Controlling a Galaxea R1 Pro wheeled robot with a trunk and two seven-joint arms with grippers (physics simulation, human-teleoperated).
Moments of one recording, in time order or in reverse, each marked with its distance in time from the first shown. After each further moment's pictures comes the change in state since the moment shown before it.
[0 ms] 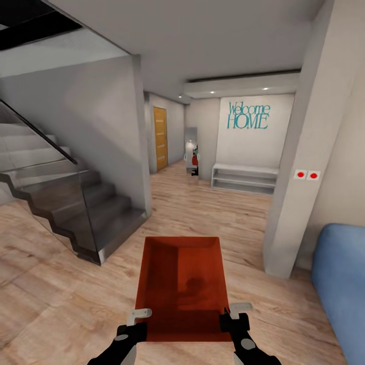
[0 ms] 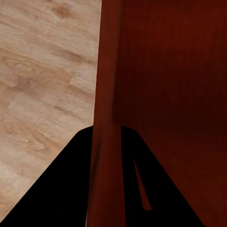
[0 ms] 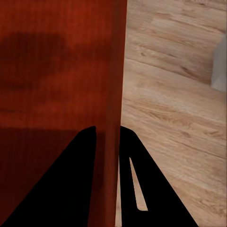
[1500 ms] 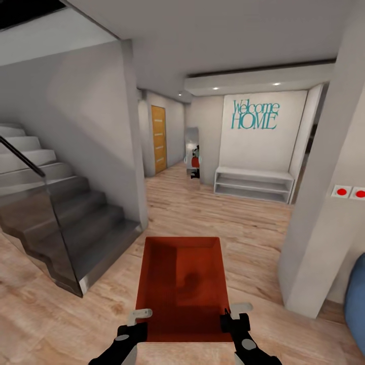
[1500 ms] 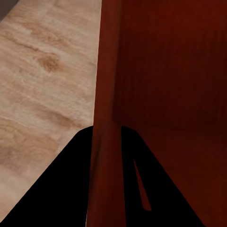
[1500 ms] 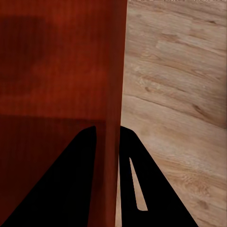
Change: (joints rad) left arm 0.000 -0.004 -0.001 0.002 -0.002 0.000 0.006; right arm 0.000 -0.003 -0.003 0.003 0.000 -0.003 0.006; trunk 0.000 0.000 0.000
